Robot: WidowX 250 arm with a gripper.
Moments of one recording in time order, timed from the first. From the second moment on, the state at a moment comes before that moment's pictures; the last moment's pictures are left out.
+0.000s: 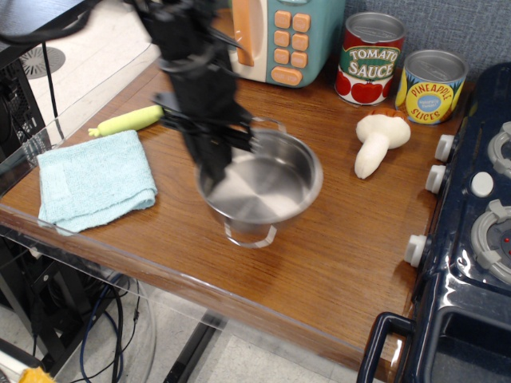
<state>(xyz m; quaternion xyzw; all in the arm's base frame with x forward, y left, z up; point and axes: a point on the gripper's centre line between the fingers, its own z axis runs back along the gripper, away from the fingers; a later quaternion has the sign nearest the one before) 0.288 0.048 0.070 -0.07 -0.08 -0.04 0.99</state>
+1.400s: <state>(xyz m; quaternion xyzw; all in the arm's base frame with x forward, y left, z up) 0.241 0.215 0.034 0.01 -0.01 0.20 0.98</state>
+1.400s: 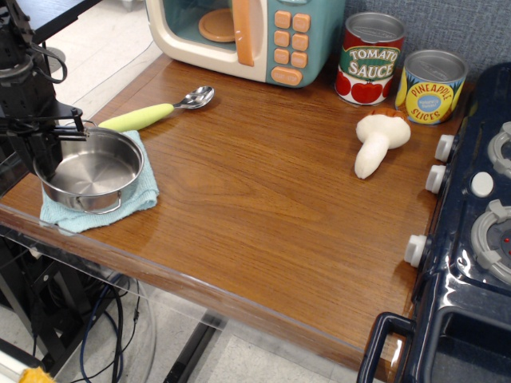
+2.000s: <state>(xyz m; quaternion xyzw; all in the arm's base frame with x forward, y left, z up) 0.234 0.216 0.036 0.04 0.02 0.26 0.96</state>
